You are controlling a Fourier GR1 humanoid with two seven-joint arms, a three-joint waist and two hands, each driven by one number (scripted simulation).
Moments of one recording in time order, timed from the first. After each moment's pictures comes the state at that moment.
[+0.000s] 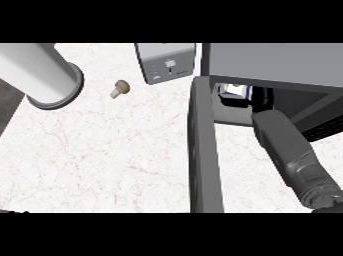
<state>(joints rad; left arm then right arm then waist) 0.81 0.16 -0.09 -2.04 0.35 -0.27 -0.58 -0.94 -0.15 -0.10 -0.18 0.06 -0.60 -0.78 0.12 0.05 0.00</state>
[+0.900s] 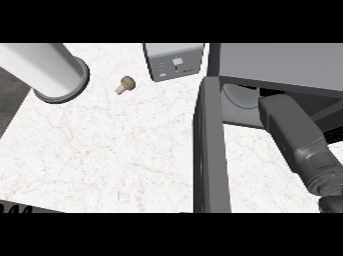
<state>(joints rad) 0.76 0.17 -0.08 -2.01 0.36 -0.29 -0.56 -1.02 -0.20 -0.18 -0.17 0.06 -0.82 -0.80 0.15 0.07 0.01</state>
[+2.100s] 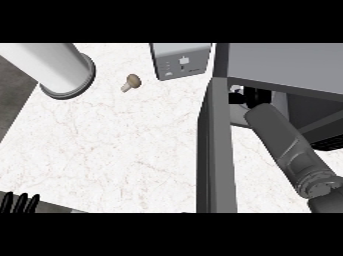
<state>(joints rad) 0.68 0.18 -0.07 -1.96 0.33 -0.28 -0.55 -1.05 -0.15 0.02 -0.02 0.30 -0.87 -0.55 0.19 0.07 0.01</state>
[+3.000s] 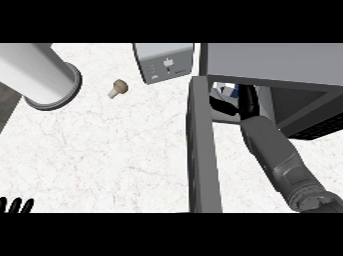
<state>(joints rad) 0.71 0.18 -0.06 -1.97 0.33 -0.30 -0.57 -0.94 -0.09 -0.15 -0.12 0.14 -0.53 -0.77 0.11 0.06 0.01</state>
